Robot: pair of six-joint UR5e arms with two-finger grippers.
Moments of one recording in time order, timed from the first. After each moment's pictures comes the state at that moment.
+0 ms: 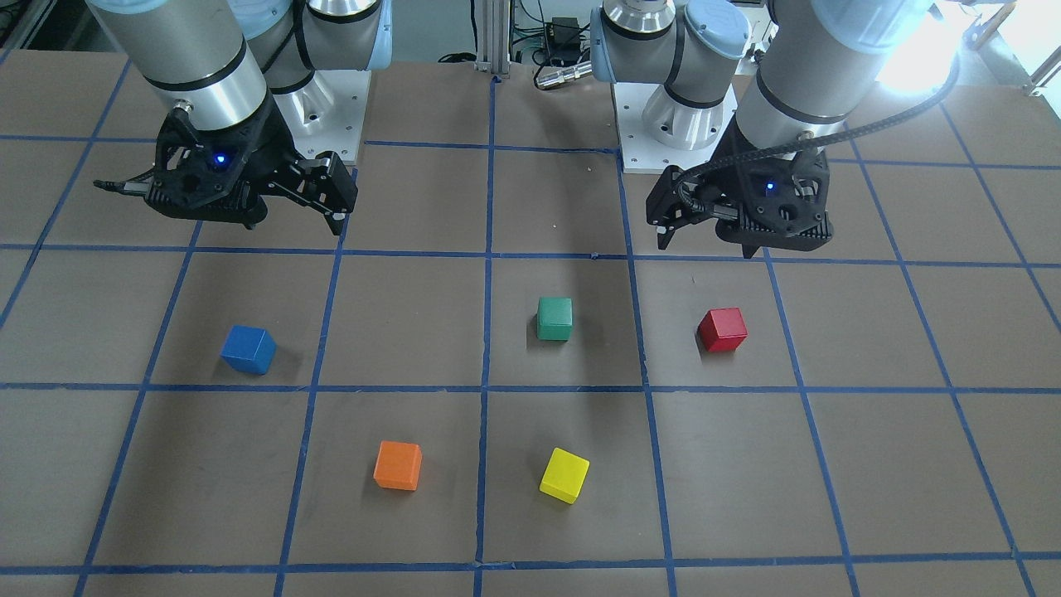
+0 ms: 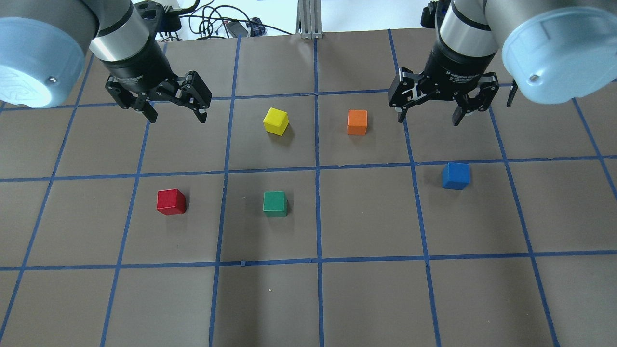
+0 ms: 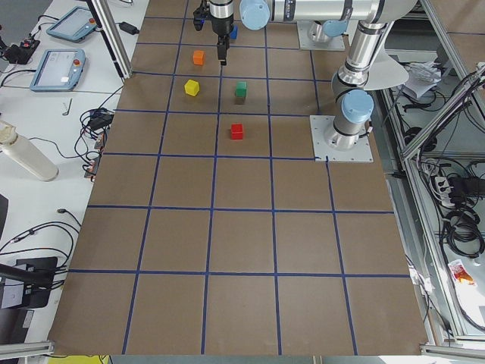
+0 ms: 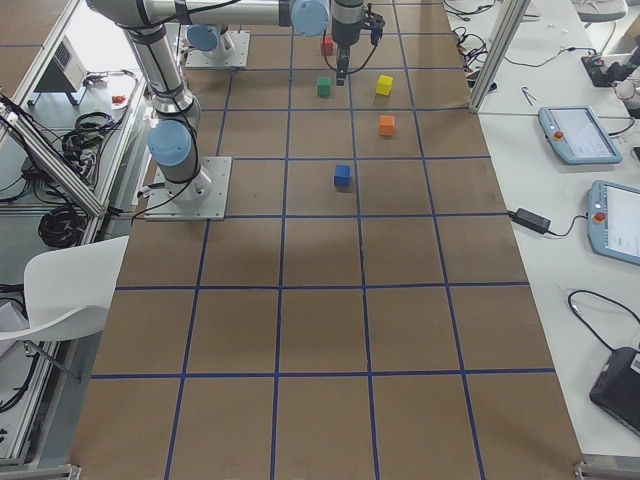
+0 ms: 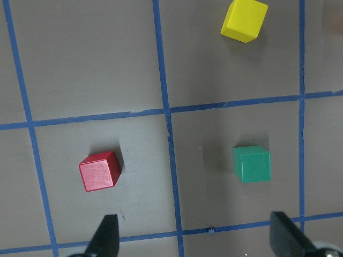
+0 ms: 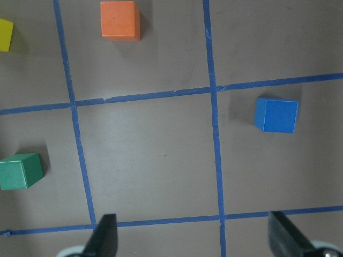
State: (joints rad) left arm -1.57 -1.63 -1.56 -1.55 1.54 0.08; right arm 1.63 -1.54 1.59 -1.60 -1.52 0.15
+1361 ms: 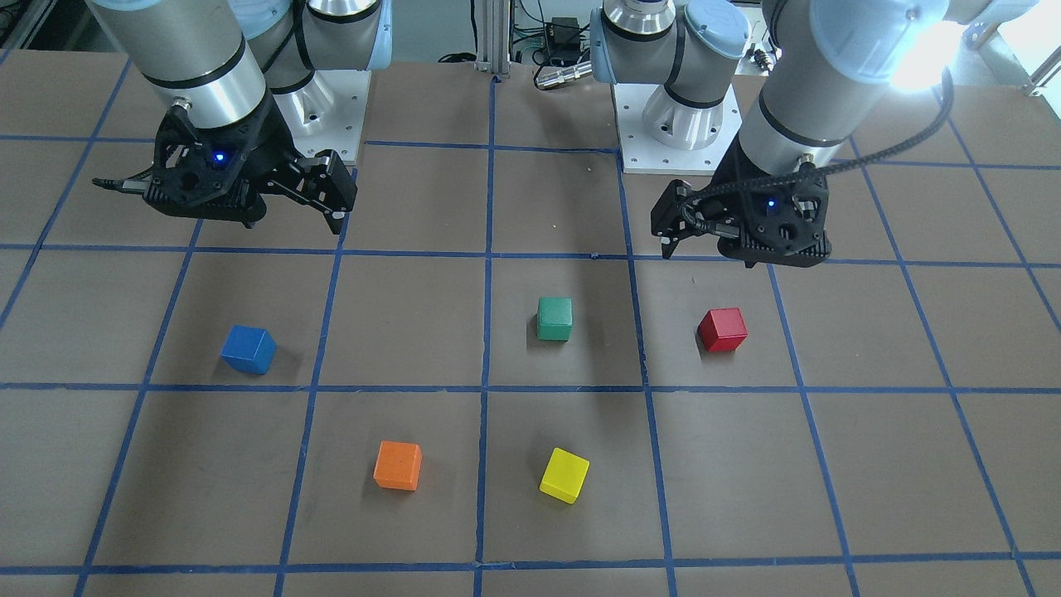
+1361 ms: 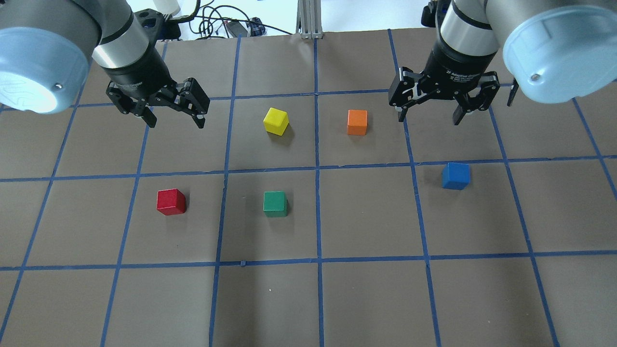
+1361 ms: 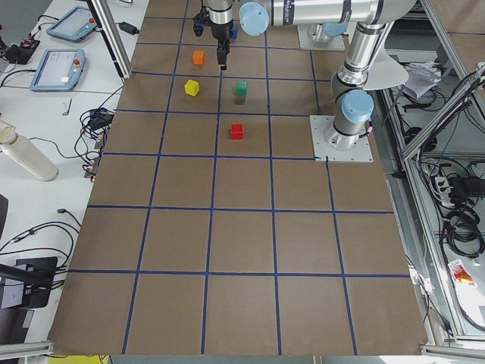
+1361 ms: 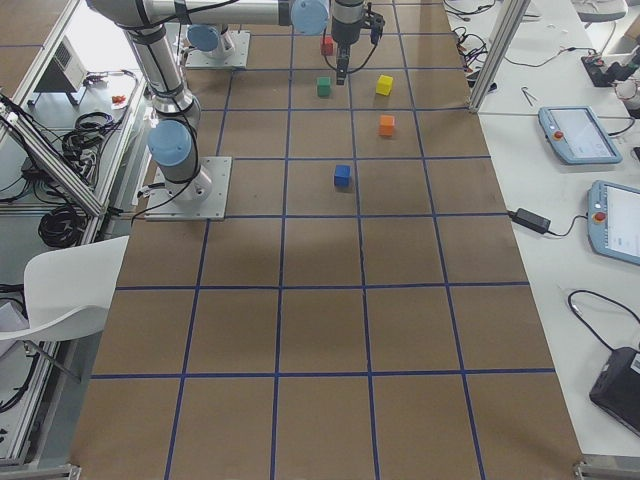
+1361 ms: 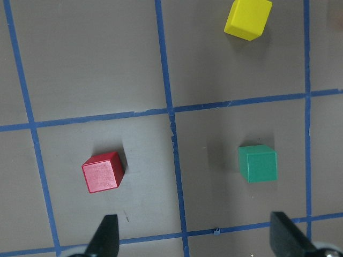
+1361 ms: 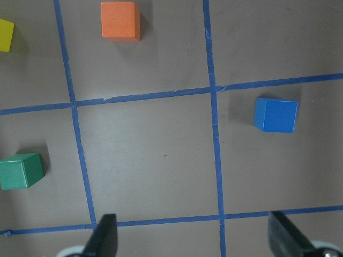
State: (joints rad) left arm -1.54 -1.65 -1.60 -1.52 1.54 0.12; right arm 1.63 -1.54 1.59 -1.60 -1.52 0.15
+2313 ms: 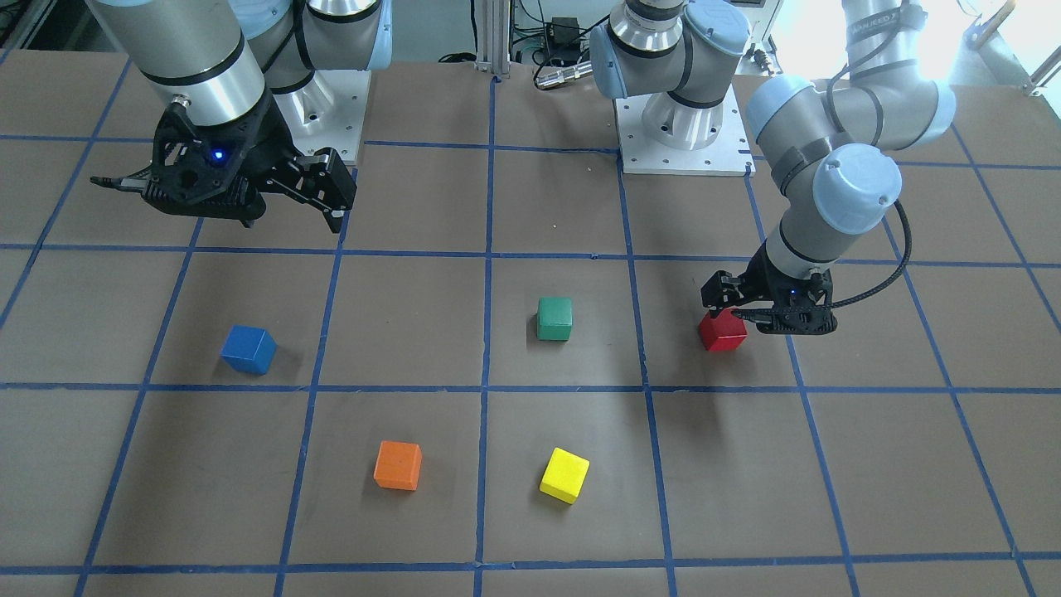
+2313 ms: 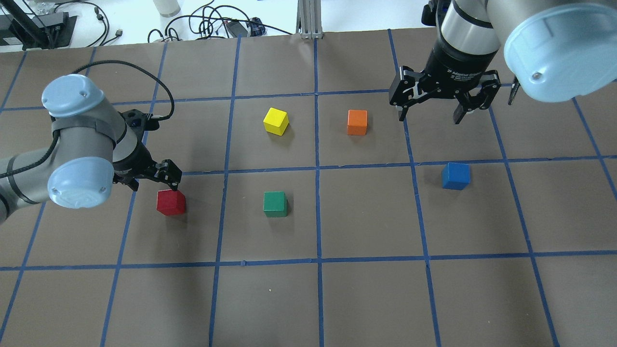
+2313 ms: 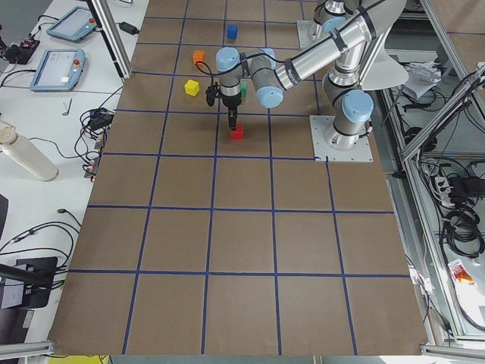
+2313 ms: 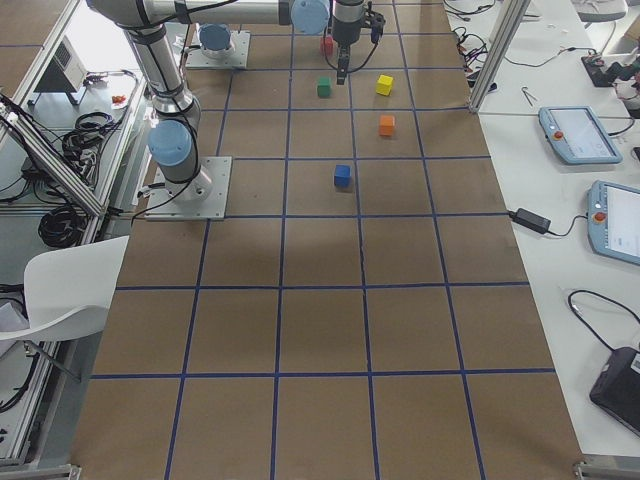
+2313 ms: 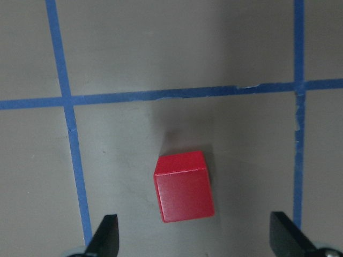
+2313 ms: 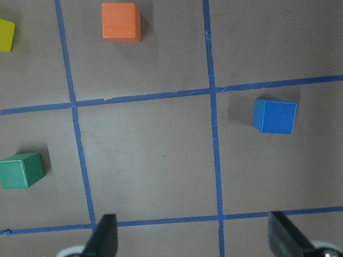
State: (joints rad) left arm -1.32 -1.71 -2.08 -0.98 1.62 0.26; right arm 1.63 -1.54 1.58 -1.59 -1.52 0.15
